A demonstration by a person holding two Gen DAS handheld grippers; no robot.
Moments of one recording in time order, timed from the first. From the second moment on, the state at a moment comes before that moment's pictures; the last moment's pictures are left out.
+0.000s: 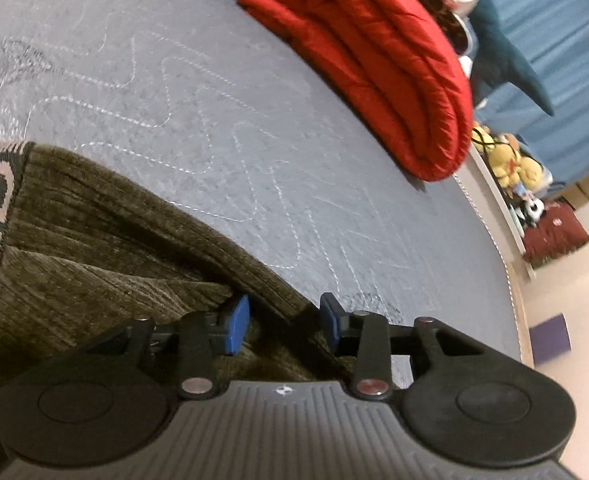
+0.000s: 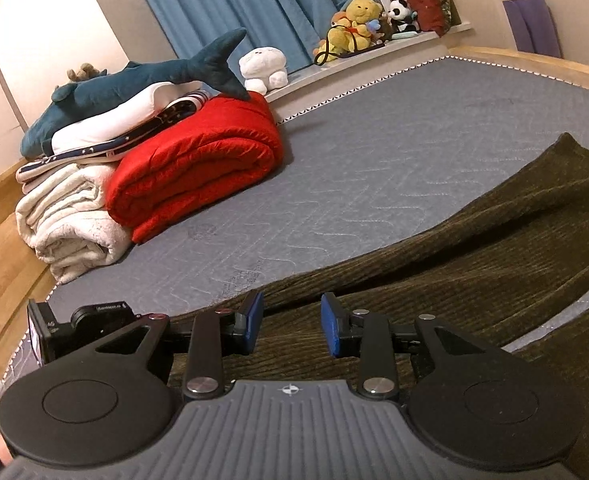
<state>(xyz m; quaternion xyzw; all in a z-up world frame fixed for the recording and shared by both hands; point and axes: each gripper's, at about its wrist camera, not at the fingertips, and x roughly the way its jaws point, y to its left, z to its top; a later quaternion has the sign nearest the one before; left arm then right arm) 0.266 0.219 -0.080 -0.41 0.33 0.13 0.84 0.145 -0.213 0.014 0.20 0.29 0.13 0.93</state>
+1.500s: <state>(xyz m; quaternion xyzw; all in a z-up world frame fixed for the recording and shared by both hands) -0.001 0.114 -0.021 -0.23 0.40 0.05 0.88 0.187 -0.416 -0.037 0.29 0.27 -0.05 0.91</state>
